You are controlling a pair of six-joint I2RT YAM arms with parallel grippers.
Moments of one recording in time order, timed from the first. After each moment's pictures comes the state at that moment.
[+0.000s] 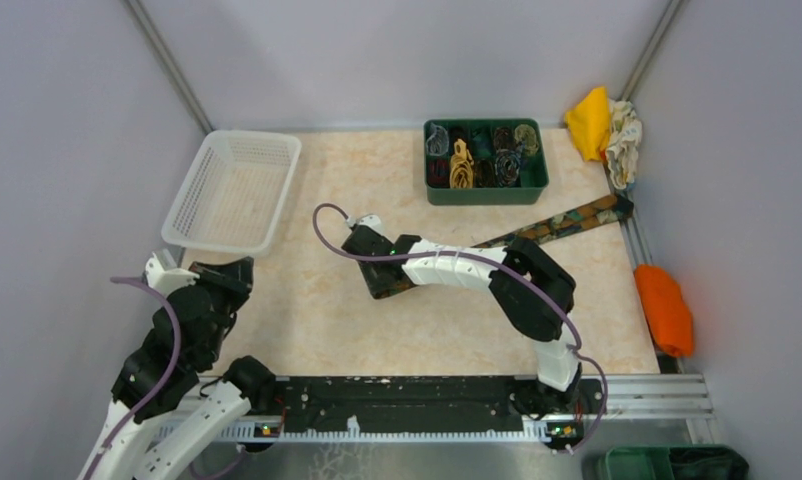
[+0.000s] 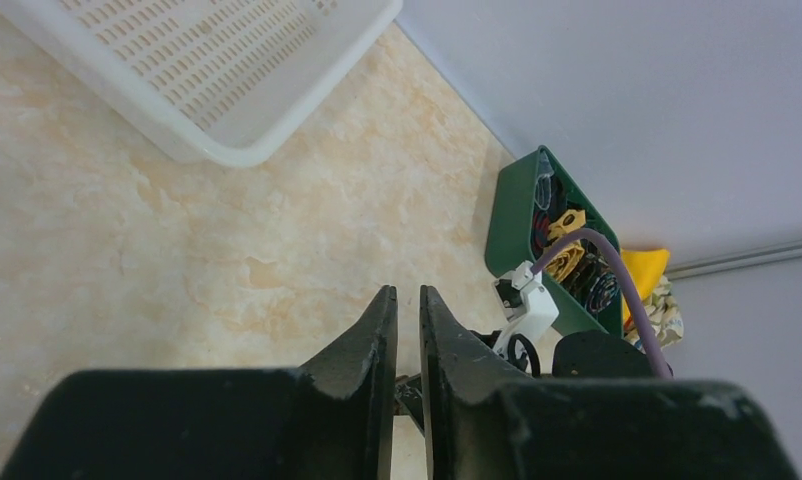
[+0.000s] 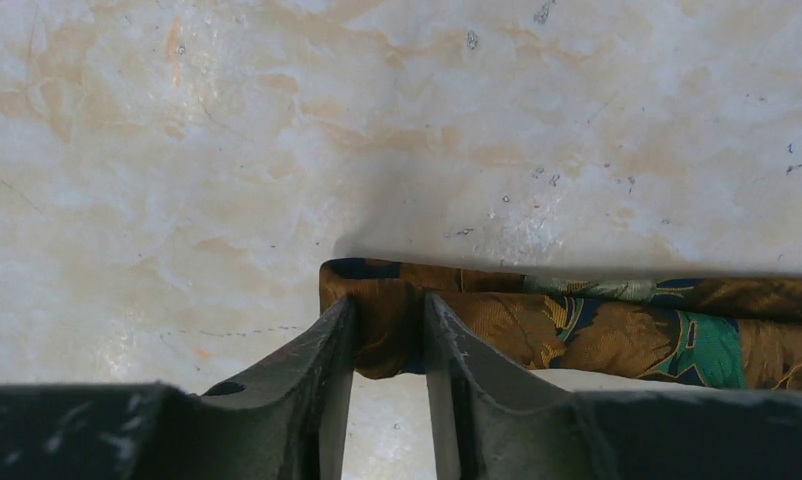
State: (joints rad) left arm -0.63 0.29 0.80 -0.79 -0.71 -1.01; right arm 1.04 1.93 1.38 -0.49 0.27 0.50
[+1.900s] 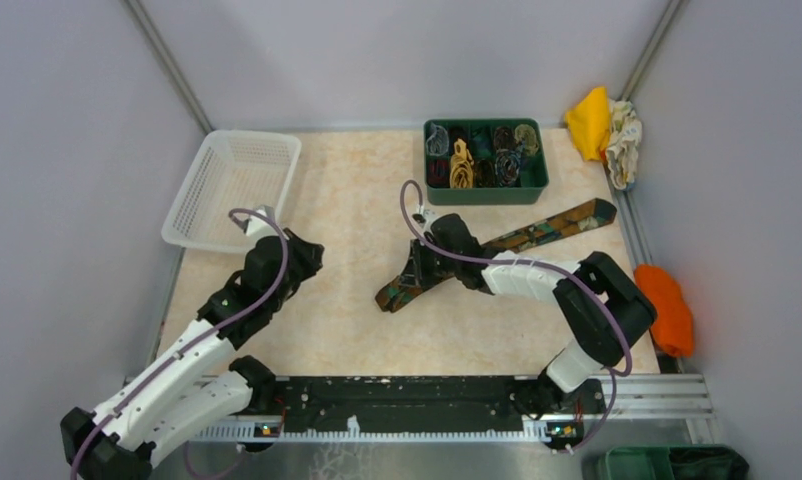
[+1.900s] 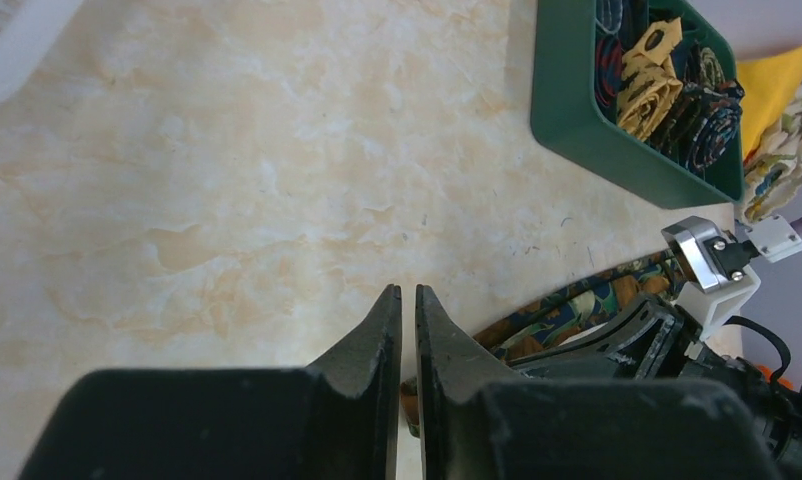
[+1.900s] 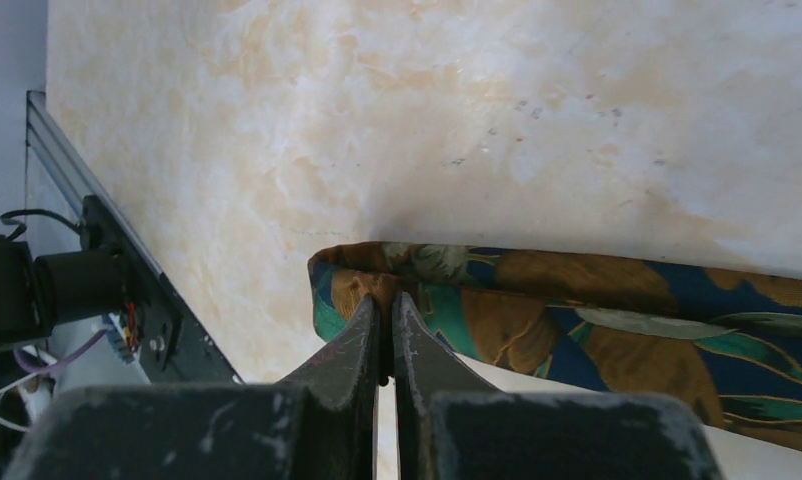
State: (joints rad) left arm -0.63 0.73 0.63 -0.33 -0.47 -0.84; right arm 0.73 1.58 0.78 0.12 -0.35 0.58
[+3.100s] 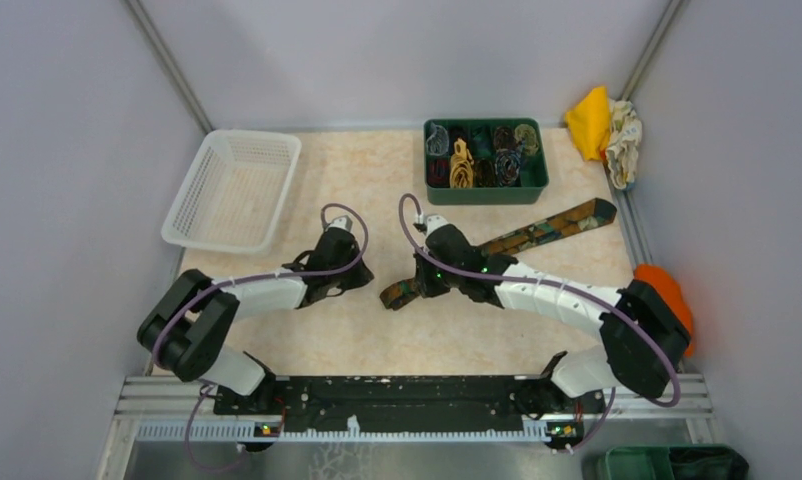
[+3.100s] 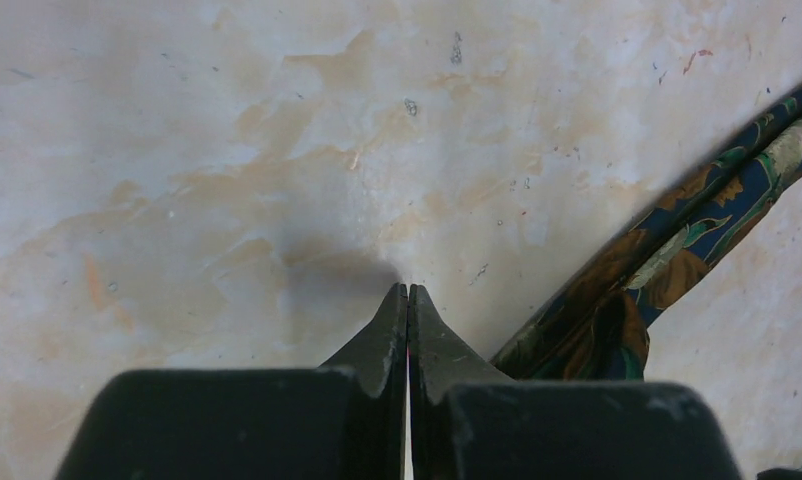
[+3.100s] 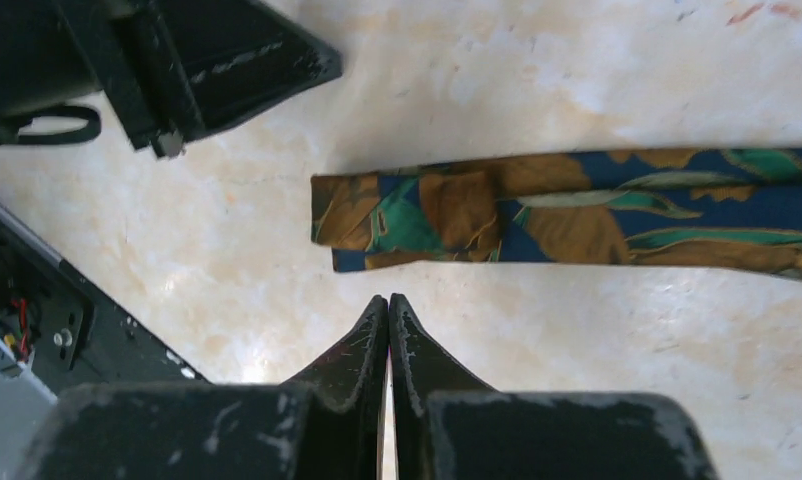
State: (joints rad) left arm -0.63 1.47 0.59 0.12 -0.08 -0.75; right arm 0.85 1.37 0.83 -0.22 -0.01 0.49
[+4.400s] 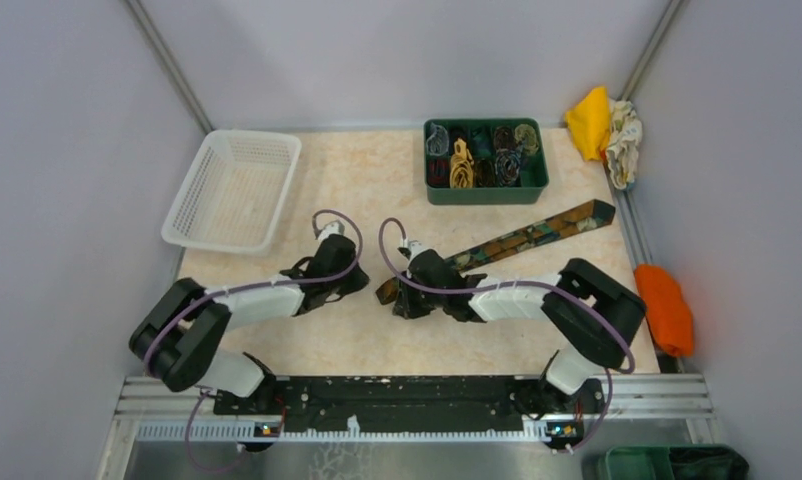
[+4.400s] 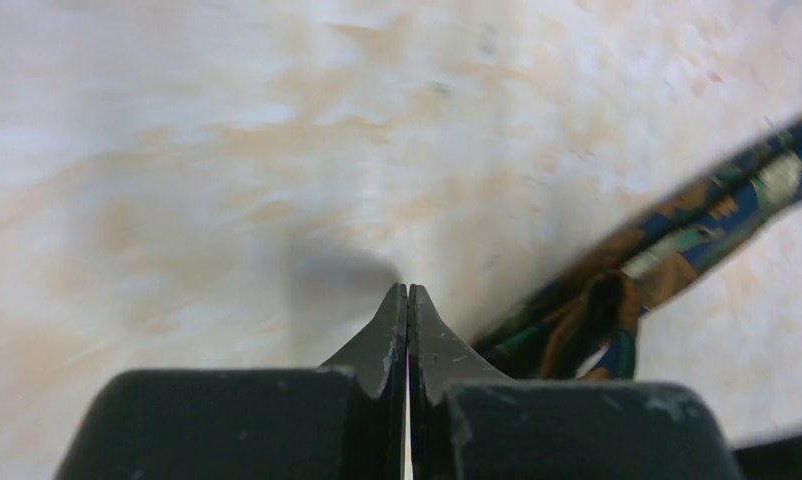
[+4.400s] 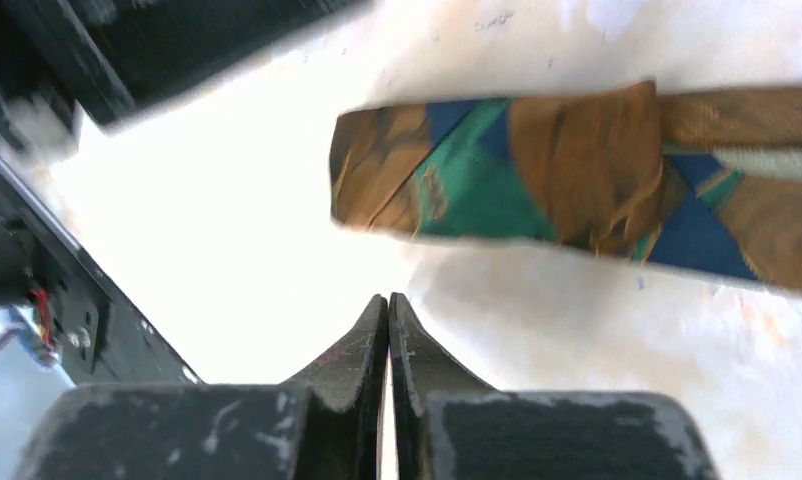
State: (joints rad) left arm -0.67 1.49 0.55 0.20 -0.11 -0.84; right arm 0.92 1.64 0.68 0.23 -0.15 0.67
